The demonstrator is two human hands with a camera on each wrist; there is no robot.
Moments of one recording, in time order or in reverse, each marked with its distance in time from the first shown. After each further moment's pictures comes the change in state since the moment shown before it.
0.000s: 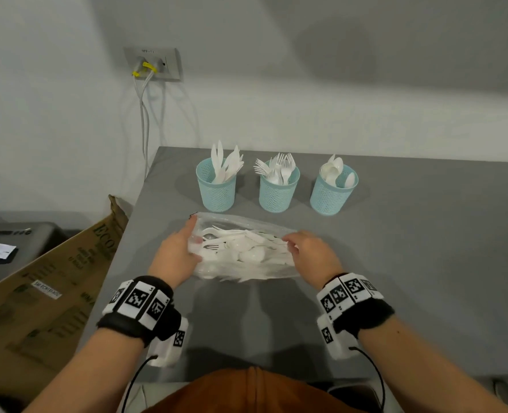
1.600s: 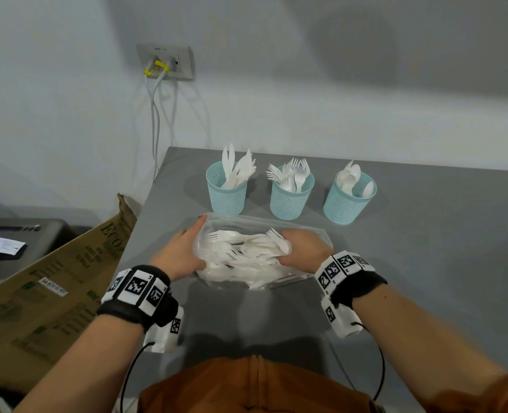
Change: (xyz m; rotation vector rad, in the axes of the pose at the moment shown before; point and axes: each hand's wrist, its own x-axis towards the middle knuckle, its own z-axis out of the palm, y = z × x) left_hand 0.034 -0.013 -0.011 0.080 -0.175 -0.011; right_hand 0.061 -0.010 0.004 -0.158 -0.250 -0.090
